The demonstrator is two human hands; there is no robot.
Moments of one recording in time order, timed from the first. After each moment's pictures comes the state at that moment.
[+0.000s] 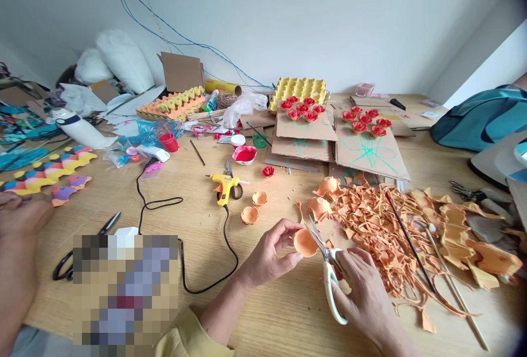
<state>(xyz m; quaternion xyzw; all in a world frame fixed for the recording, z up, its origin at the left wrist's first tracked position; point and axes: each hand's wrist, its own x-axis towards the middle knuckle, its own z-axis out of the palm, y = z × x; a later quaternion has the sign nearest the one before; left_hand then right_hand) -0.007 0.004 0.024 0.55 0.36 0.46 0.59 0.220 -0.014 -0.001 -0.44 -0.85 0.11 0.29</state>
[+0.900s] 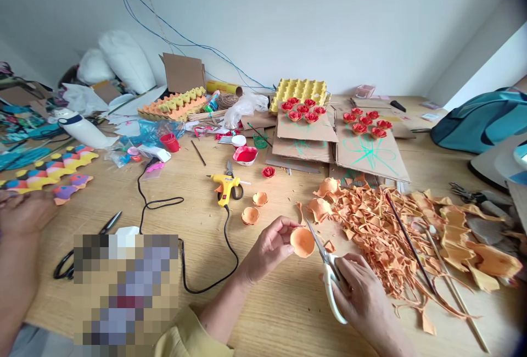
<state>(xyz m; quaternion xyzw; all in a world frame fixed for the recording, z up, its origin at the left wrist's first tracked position) -0.011 0.010 0.017 0.47 0.29 0.50 0.67 0.220 -0.019 -0.006 -0.44 -0.84 0.11 0.29</state>
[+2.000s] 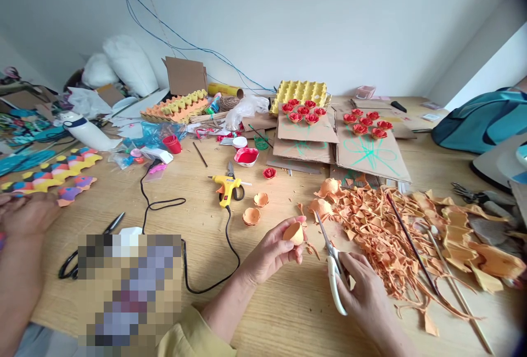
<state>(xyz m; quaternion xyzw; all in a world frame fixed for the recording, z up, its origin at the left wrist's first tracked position) -0.007 0.012 0.011 0.31 0.23 0.47 0.79 0.218 -0.016 -0.005 -0.47 -0.81 0.14 0.32</state>
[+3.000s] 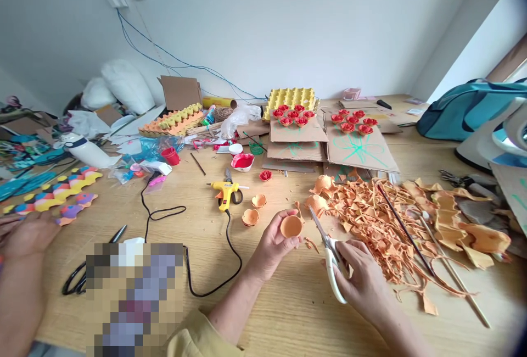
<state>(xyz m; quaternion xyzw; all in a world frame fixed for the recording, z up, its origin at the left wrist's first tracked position) 0.003 0.007 0.018 0.38 0.34 0.52 0.69 0.215 -0.015 -0.002 -0.45 -0.82 0.11 0.33</state>
